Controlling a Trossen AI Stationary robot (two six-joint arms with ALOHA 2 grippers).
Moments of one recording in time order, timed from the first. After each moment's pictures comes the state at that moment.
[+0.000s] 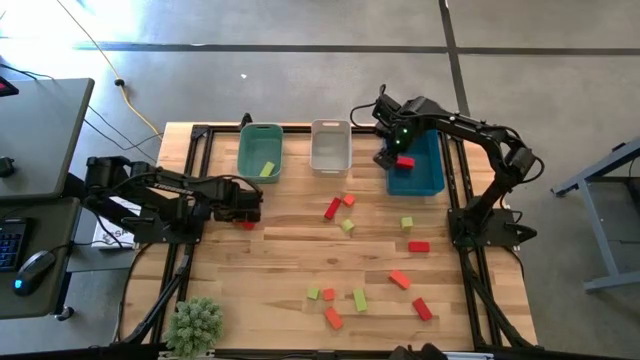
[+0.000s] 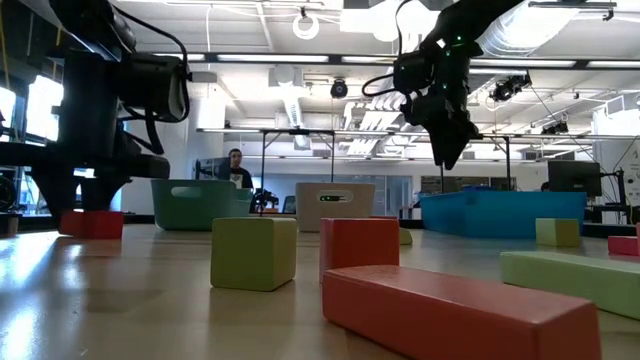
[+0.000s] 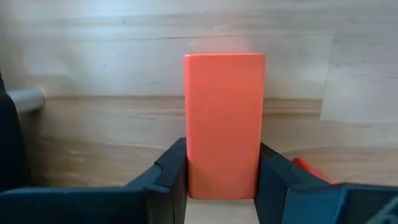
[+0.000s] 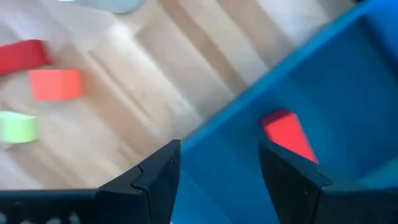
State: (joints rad) left arm 0.22 1.34 0.54 -0.84 -0.09 -1.46; right arm -0.68 1.66 1.35 -1.12 -0.09 0.03
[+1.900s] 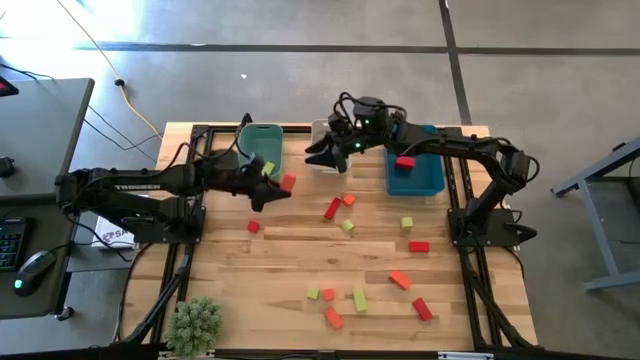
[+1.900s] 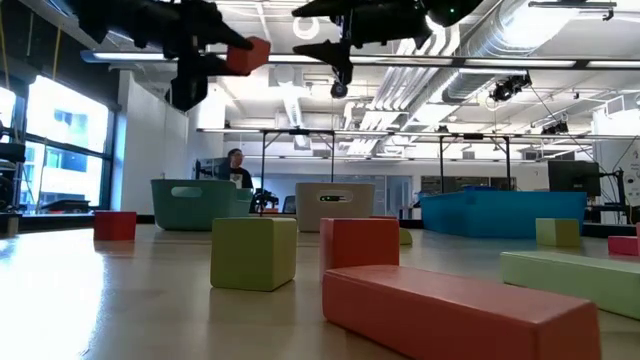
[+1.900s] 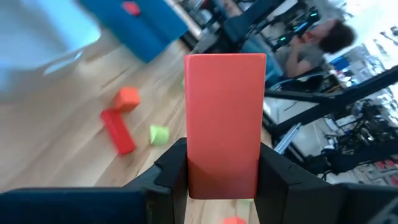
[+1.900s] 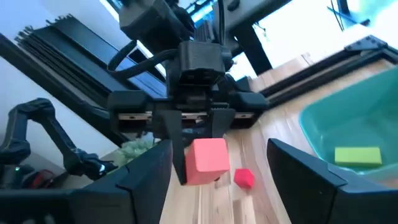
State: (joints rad) left arm 0.33 0.97 0.61 0.02 0.22 -0.70; right arm -0.38 1.66 1.35 0.07 -0.60 0.45
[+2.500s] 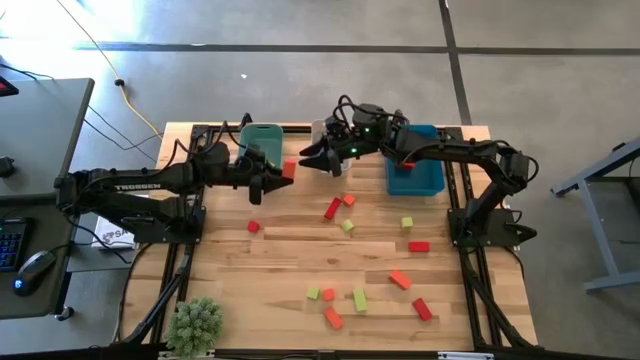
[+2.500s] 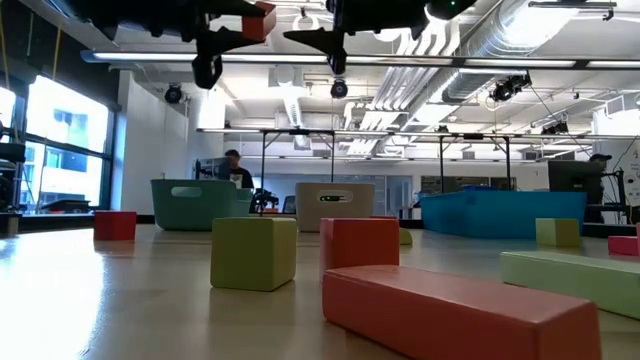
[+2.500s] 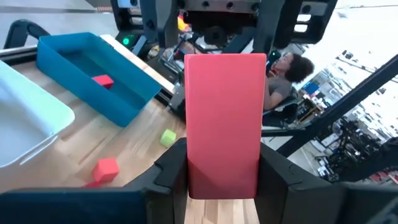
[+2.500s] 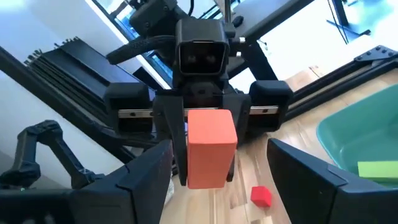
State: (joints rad) left arm 0.37 0.97 0.61 0.24 0.21 -0.62; right arm -0.31 1.66 1.35 0.16 -0.50 0.54
